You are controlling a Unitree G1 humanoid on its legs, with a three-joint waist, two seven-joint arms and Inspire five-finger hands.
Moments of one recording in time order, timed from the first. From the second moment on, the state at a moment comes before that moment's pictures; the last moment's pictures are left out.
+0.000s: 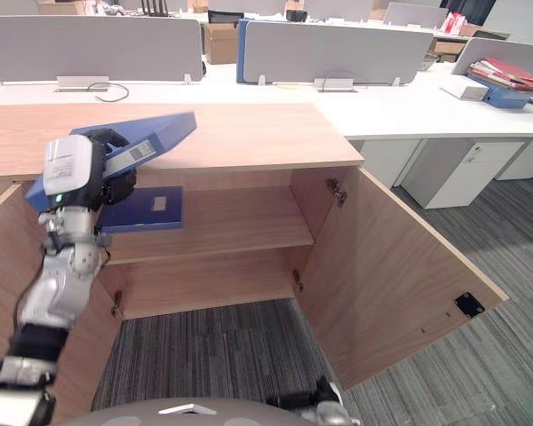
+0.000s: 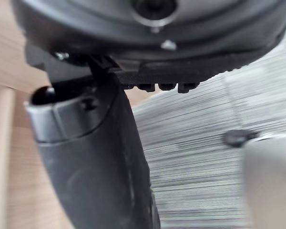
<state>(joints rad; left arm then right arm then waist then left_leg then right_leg) -0.09 0.29 0.02 -0.17 0.71 -0.02 0.44 0.10 -0.07 0.01 0.86 0.05 0.05 -0.14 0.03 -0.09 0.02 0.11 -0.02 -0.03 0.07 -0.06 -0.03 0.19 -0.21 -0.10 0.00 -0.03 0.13</state>
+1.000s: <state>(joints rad) 0.06 0.29 0.24 -0.16 -0.90 -0.14 -0.15 -0.39 -0.32 0.10 0.11 0.65 -0.07 0.19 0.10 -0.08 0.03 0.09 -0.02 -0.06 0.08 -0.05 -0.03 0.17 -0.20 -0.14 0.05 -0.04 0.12</state>
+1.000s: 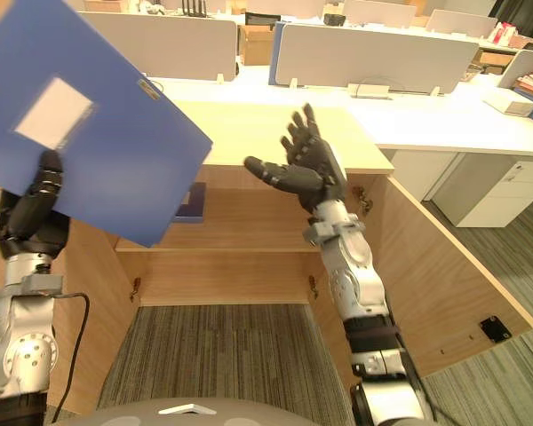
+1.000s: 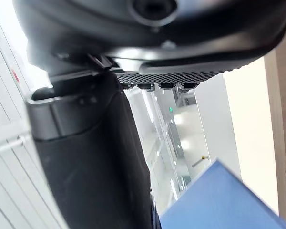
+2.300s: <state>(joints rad) -0.09 0.63 0.02 0.07 -0.98 -0.04 -0.48 -0.99 -0.45 0.55 0.47 0.54 -0.12 0.29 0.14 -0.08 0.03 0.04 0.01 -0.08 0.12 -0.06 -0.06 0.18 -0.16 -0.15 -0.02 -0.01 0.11</state>
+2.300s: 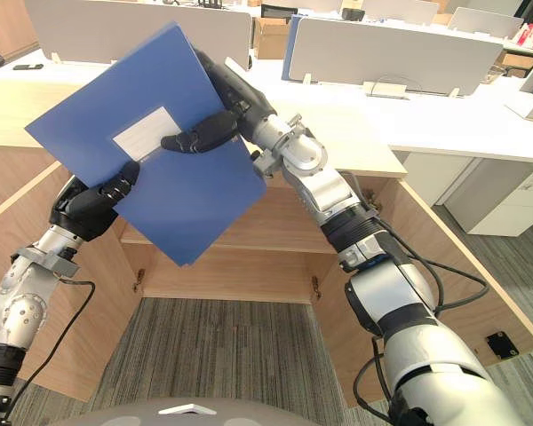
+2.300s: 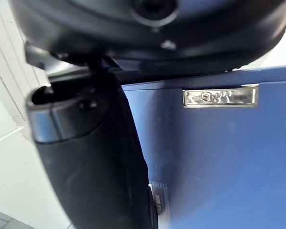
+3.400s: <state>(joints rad) 0.24 0.48 -0.17 0.27 -0.73 0.01 -0.53 -0.29 -0.46 0.54 0.49 0.65 0.03 0.45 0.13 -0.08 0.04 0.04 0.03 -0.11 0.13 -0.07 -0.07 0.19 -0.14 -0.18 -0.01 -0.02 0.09</state>
